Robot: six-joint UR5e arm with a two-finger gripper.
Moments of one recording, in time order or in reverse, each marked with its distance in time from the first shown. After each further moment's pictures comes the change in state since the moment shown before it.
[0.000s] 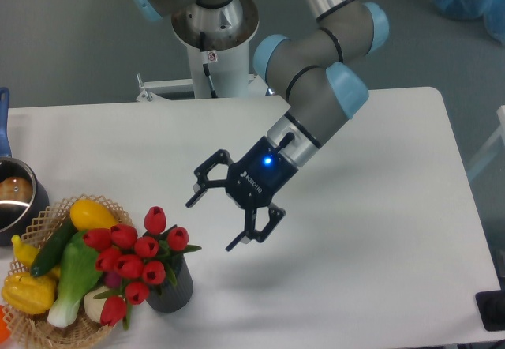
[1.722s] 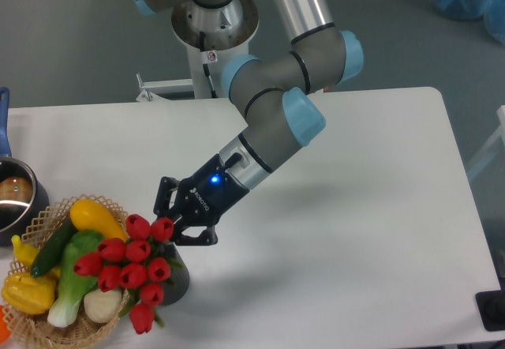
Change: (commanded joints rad) arm -0.080 0.021 0.026 0.025 0.003 -0.005
